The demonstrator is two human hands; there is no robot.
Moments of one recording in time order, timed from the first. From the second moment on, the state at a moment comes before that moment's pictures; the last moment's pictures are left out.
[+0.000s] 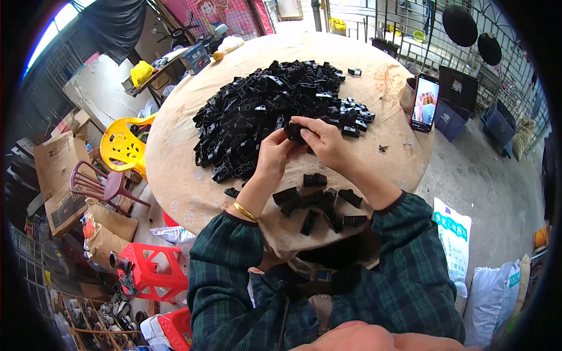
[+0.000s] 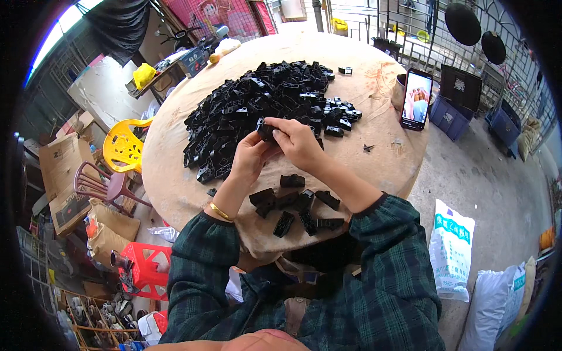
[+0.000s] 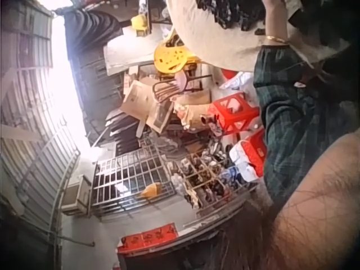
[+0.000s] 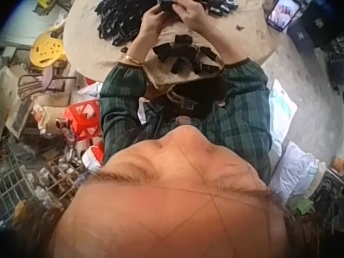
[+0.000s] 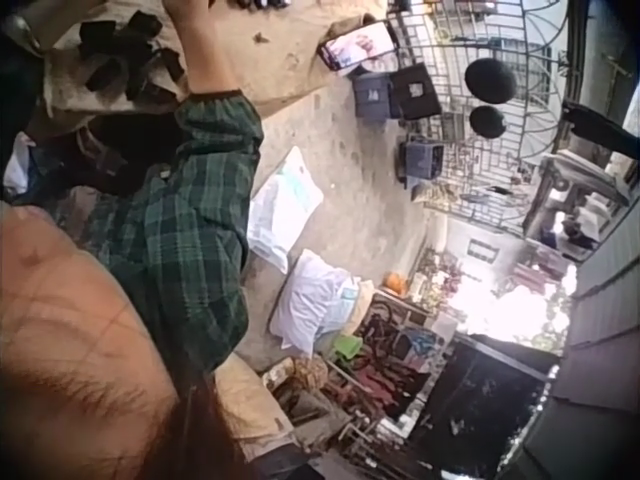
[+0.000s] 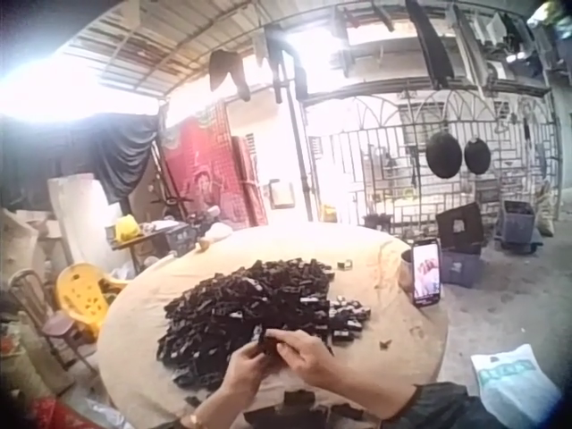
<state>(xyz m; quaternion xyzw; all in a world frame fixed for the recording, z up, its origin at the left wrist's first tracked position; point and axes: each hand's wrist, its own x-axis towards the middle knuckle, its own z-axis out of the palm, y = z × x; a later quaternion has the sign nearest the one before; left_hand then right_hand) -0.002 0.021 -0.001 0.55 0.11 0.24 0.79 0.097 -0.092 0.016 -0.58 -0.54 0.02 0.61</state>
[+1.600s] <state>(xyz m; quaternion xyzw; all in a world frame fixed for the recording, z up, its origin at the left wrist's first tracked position) 0.013 -0.005 -0.006 0.95 0.06 0.28 0.16 0.171 -0.099 -0.003 -0.79 -0.51 -0.09 0.32</state>
